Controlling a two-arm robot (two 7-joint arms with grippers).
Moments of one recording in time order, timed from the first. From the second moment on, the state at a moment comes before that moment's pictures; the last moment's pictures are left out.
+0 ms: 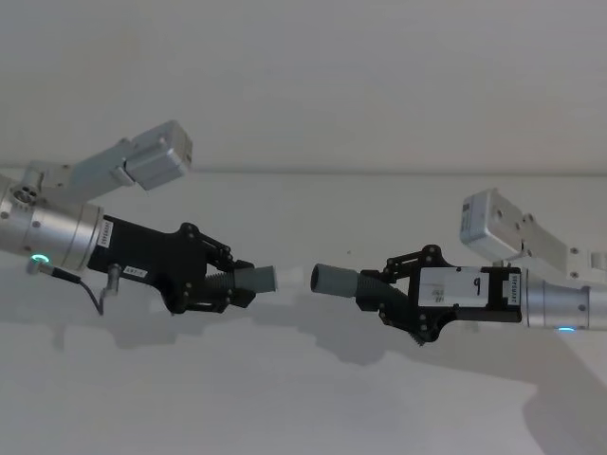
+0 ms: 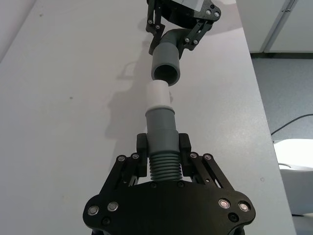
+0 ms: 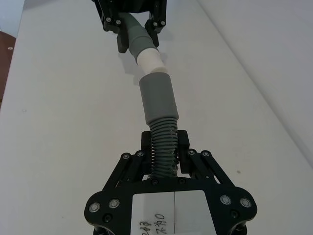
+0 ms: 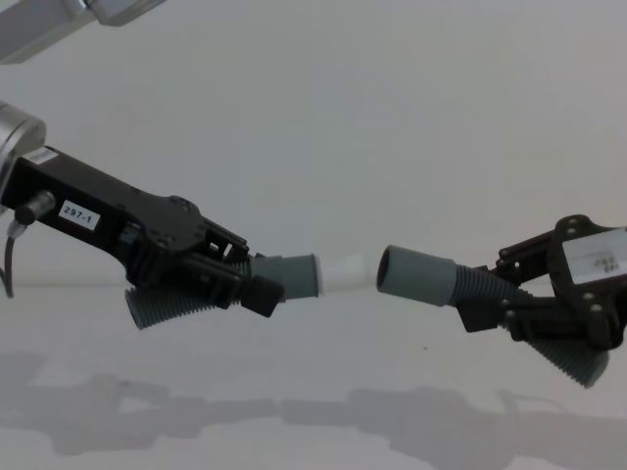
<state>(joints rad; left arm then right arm) -0.75 0.64 0.69 -1.43 -0.39 0.28 -1.20 0.47 0.69 -0.56 -1.55 0.32 0.02 0.91</state>
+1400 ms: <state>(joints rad) -0.76 0.65 0.72 -1.44 -0.42 0.27 -1.19 0.51 0.69 -0.62 -1.52 0.31 0.01 0.91</state>
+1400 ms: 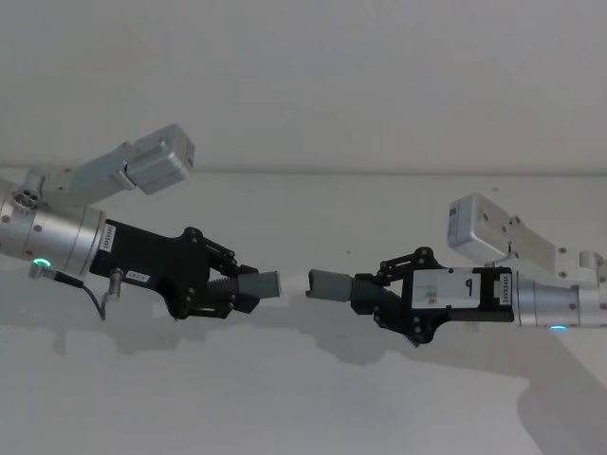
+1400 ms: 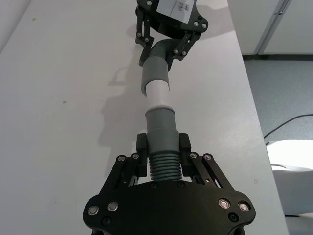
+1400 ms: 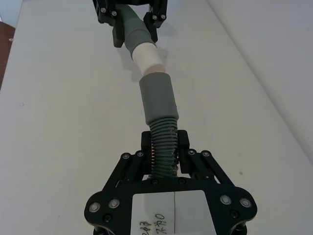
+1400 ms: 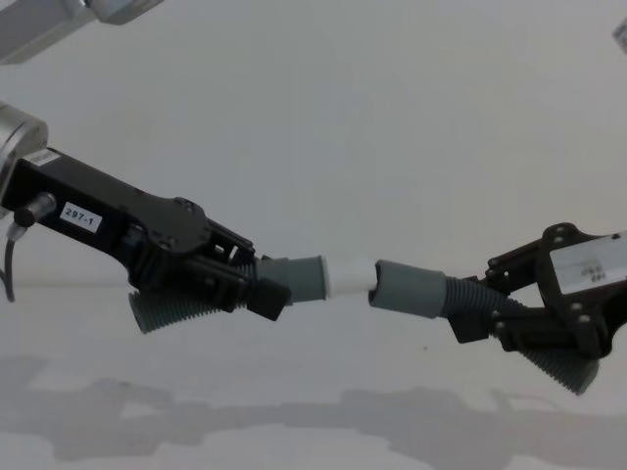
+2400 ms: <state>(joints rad) -0.78 0.66 0.74 -1.44 -0.44 0.27 -1.18 0.54 0.70 -0.64 -1.52 0.32 0.00 0.91</state>
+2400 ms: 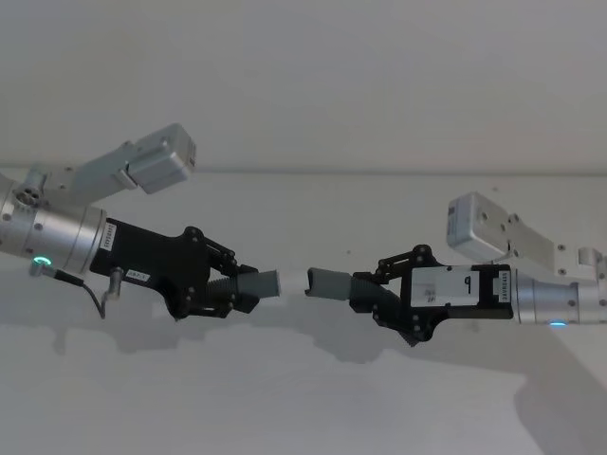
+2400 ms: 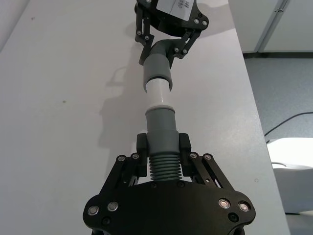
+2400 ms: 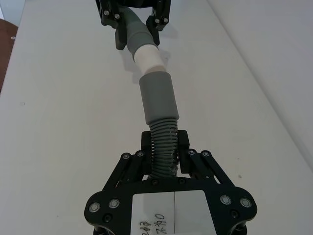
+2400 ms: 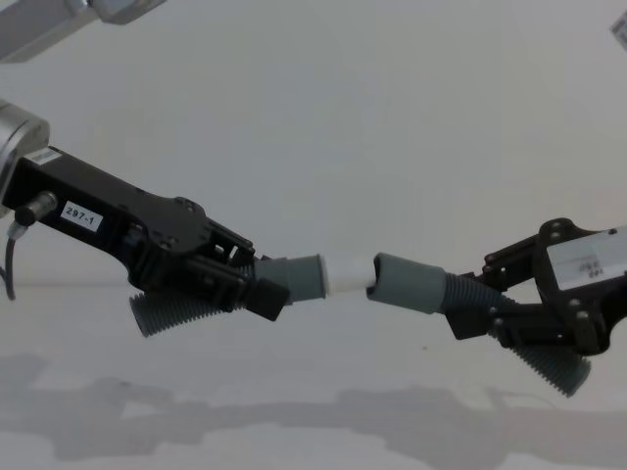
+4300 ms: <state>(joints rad) -0.82 0.68 0.81 -1.44 -0.40 0.24 -1.15 0.61 0.72 -0.73 -1.54 0.22 0.03 0.88</state>
